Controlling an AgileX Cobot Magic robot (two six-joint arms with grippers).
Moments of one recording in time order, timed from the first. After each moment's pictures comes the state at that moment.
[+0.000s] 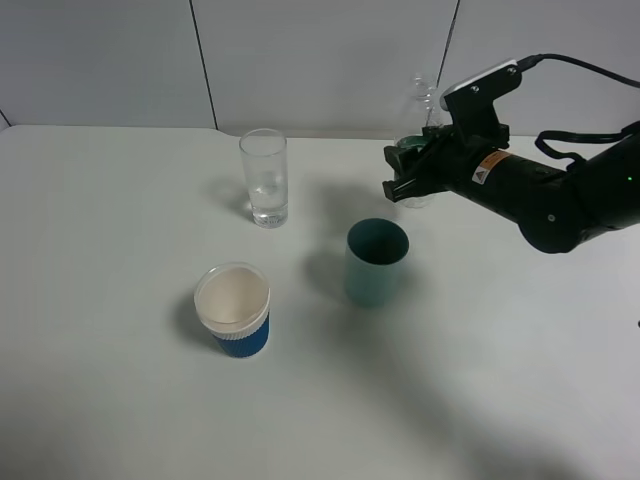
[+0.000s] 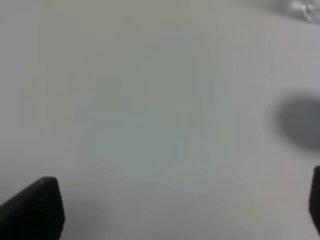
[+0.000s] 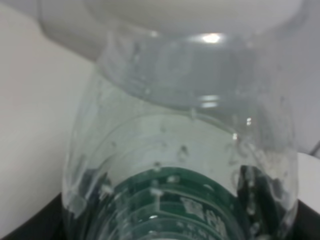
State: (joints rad) left arm 0.13 0.13 -0.52 -0.12 1.06 0.20; right arm 0.35 1.84 -0.65 -0.08 -0.85 -0.21
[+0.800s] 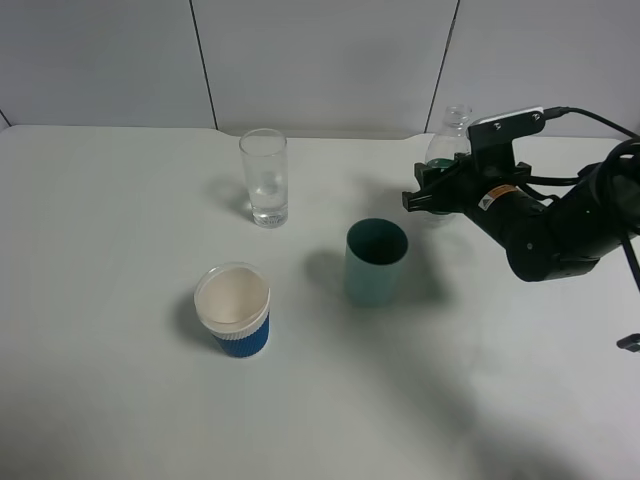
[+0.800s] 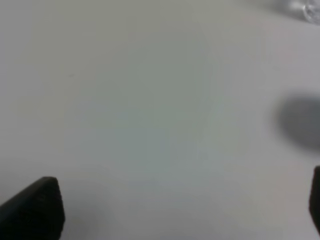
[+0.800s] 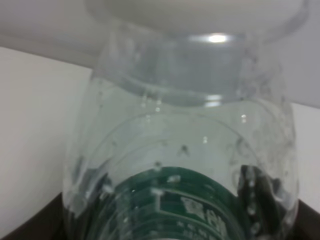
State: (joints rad) left arm 0.13 0.13 -0.52 -0.12 1.06 0.20; right arm 0.32 2.02 -0.63 0.14 -1.06 -0.21
